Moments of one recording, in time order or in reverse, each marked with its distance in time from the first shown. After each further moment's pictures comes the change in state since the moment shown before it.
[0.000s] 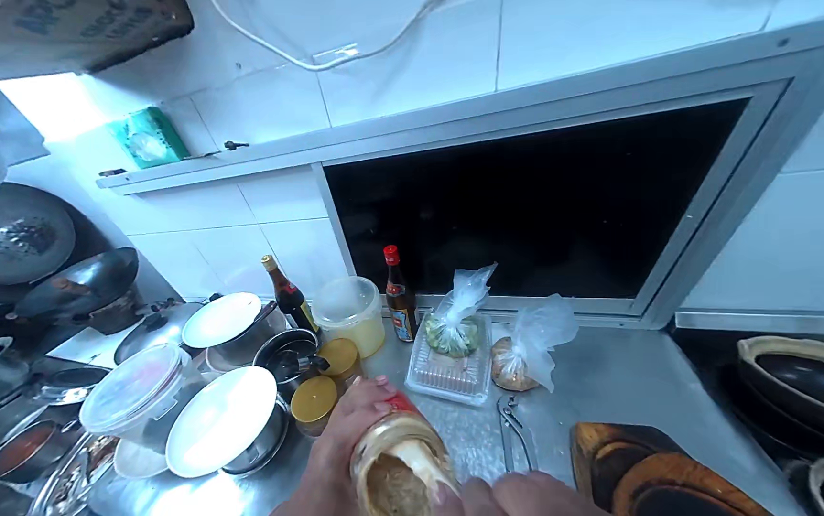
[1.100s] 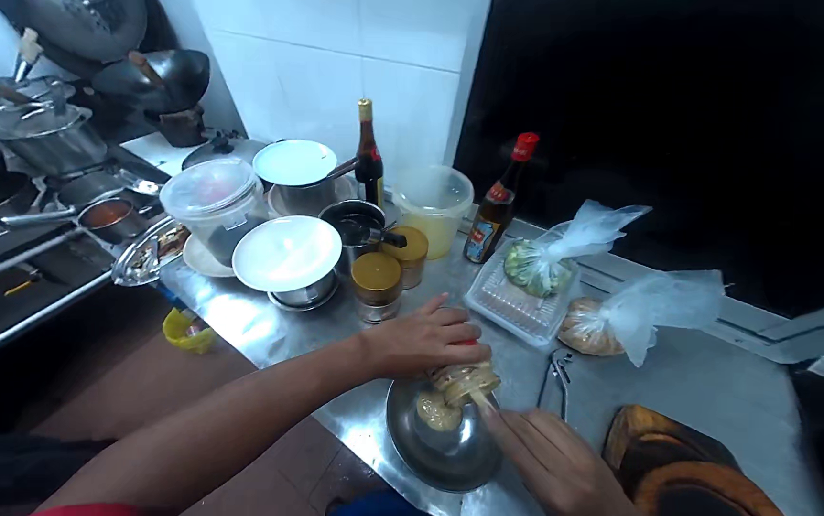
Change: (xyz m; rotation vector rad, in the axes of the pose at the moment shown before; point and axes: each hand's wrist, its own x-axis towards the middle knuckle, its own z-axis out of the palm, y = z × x) left_hand -0.050 -0.038 0.010 0.421 -0.681 0.010; right_hand -0.103 0.022 0.164 0.087 0.010 -0.149
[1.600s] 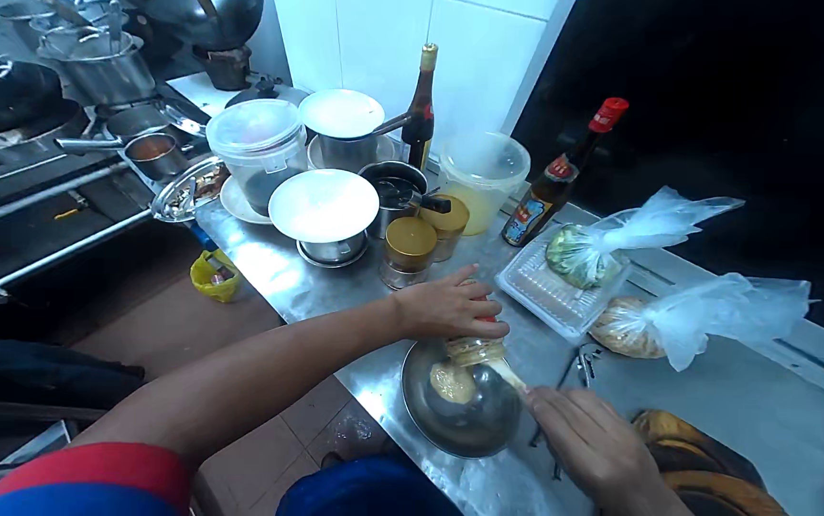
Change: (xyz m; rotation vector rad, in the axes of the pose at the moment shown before) left_hand -0.002 -0.007 0.011 0.198 -0.093 -0.009; right_hand -0.006 0.021 0.001 0.041 -0.004 -0.059
